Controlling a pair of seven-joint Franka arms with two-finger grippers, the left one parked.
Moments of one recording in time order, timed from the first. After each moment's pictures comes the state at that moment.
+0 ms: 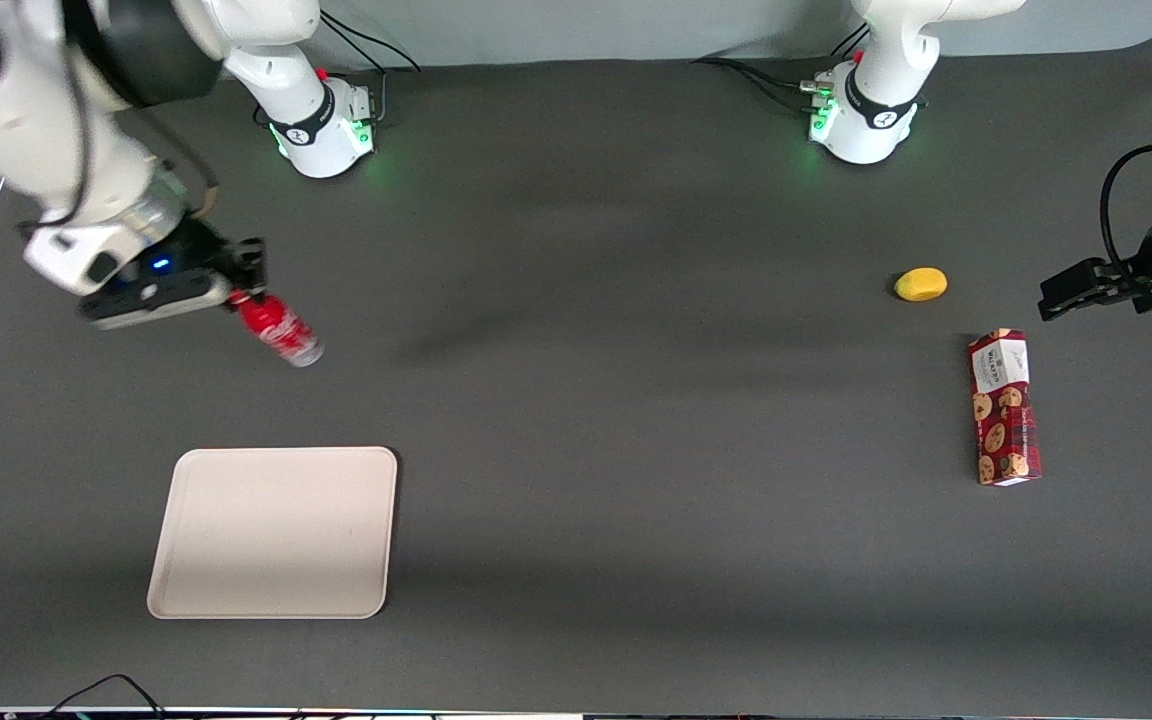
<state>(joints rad) -0.05 -0.08 0.19 -1.88 0.00 1.83 -0.12</state>
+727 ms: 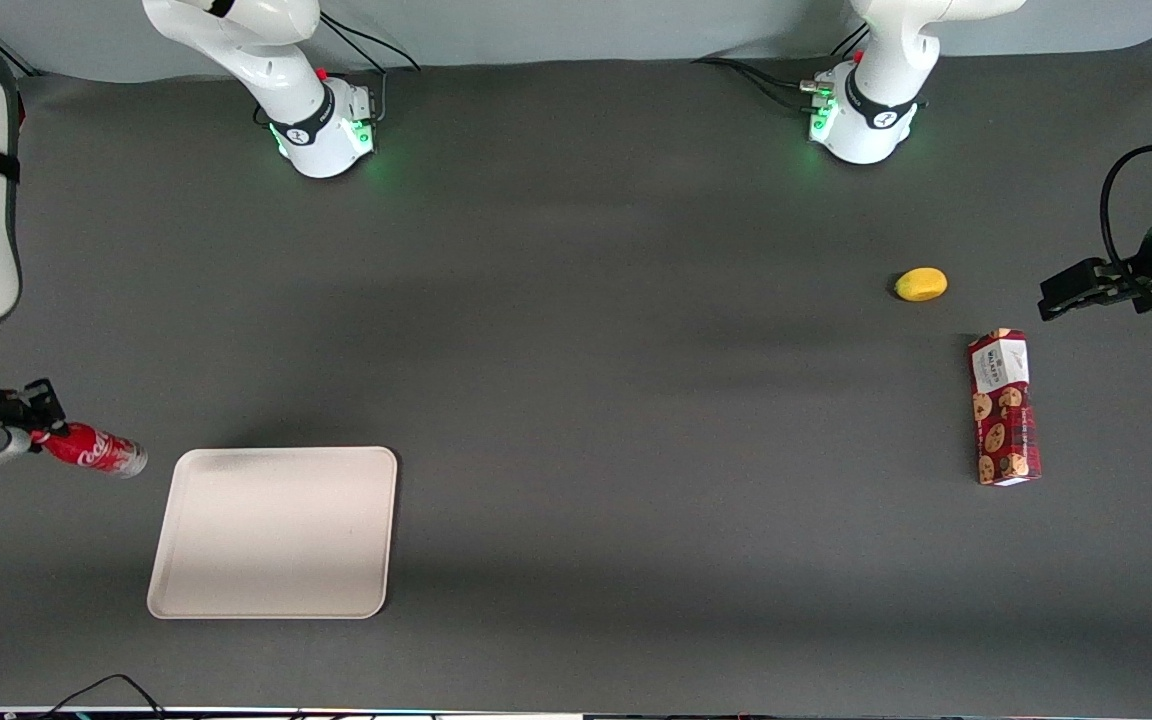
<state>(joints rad) -0.06 0.41 -0.14 -1.44 -0.05 1.86 -0.76</state>
